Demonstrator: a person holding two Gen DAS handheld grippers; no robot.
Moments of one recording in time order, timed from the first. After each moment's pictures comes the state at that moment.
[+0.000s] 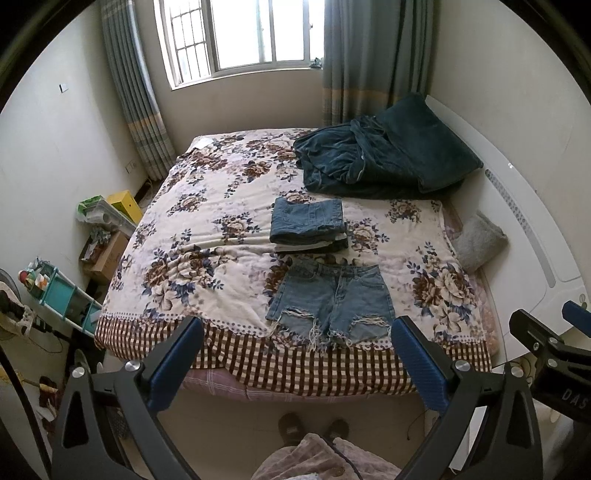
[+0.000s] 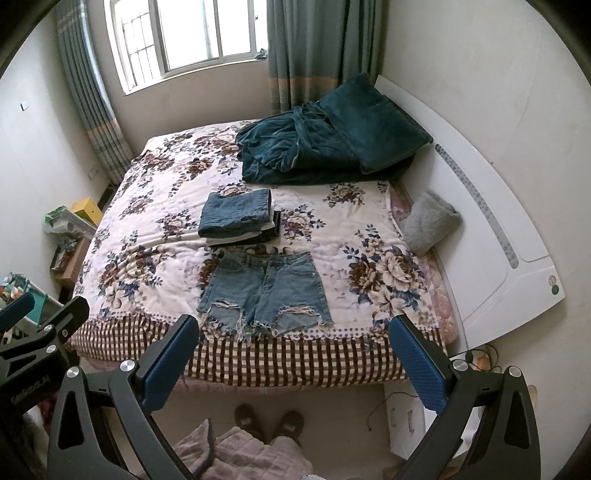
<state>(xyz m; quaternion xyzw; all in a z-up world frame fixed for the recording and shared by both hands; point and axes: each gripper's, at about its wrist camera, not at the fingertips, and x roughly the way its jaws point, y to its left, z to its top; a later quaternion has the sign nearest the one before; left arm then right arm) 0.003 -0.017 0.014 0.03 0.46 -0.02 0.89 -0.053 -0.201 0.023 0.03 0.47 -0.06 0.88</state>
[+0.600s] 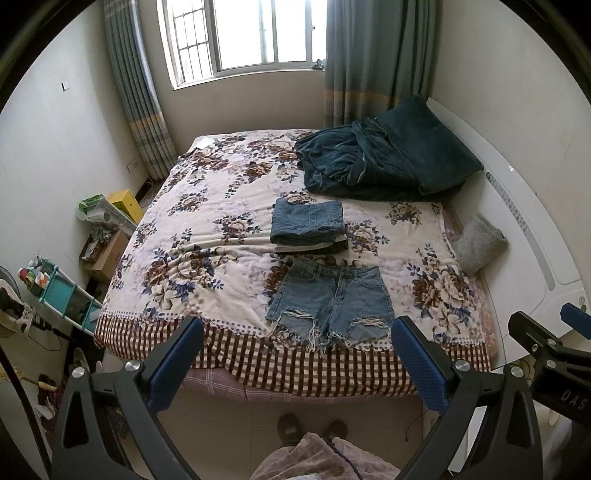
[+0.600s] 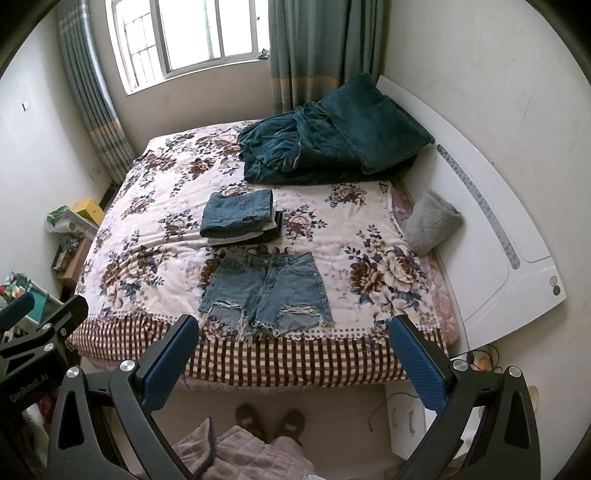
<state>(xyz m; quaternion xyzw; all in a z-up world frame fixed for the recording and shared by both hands) 0.002 -0.016 0.013 0.03 0.45 -0.02 0.89 -0.053 -0.200 0.021 0.03 0.47 -0.06 0.88</state>
